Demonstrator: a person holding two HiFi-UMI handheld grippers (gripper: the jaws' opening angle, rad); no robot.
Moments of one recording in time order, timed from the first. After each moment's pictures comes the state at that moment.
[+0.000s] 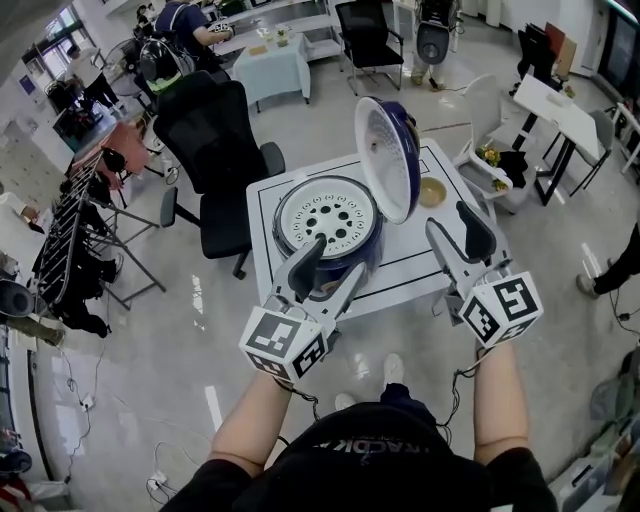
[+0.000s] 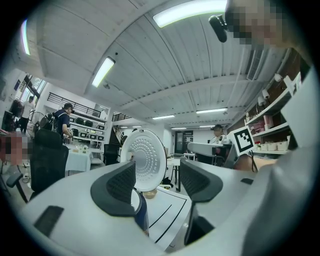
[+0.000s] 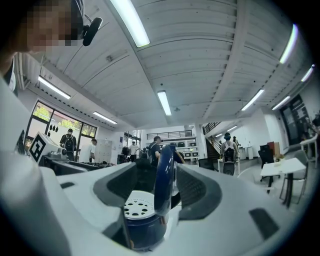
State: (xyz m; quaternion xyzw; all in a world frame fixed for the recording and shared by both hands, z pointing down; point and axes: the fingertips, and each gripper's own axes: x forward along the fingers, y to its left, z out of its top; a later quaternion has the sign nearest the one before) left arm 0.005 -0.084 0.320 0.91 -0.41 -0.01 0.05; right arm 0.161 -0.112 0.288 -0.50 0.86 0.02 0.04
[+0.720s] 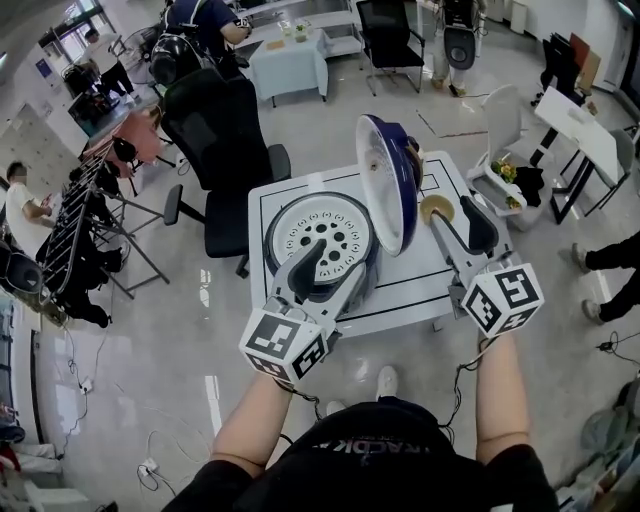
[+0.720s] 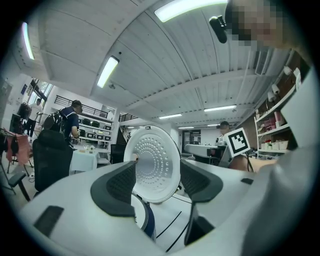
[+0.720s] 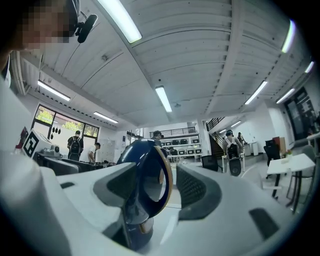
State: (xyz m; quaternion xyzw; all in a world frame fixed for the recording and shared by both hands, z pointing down) left arm 0.034 -0.149 0.323 0.89 -0.45 -0.01 0.05; right arm 0.198 -0.206 0.299 -0.48 0.88 0.01 0.03
